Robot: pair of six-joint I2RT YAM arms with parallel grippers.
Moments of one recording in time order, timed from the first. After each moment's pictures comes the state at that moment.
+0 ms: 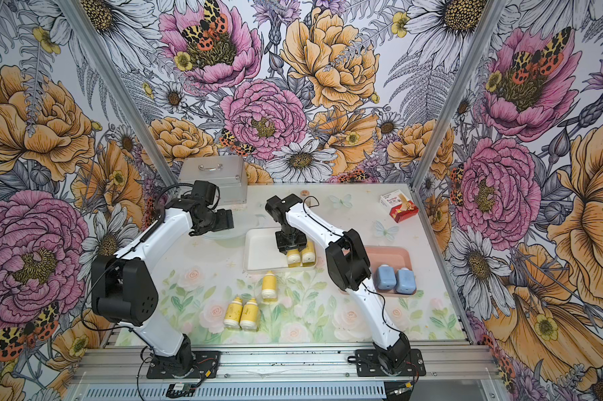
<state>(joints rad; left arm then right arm) -0.16 1.68 1.41 -0.86 -0.08 -0.35 0.68 2.38 2.21 -1.40 -0.03 0.48</state>
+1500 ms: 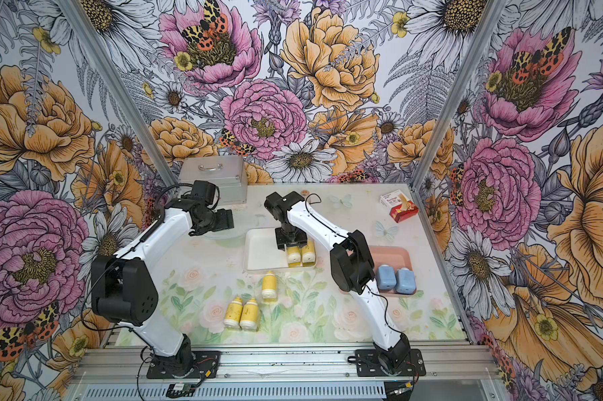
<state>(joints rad) -0.16 1.68 1.41 -0.85 -0.06 -0.35 0.69 2.31 2.19 -1.40 0.01 0.51</state>
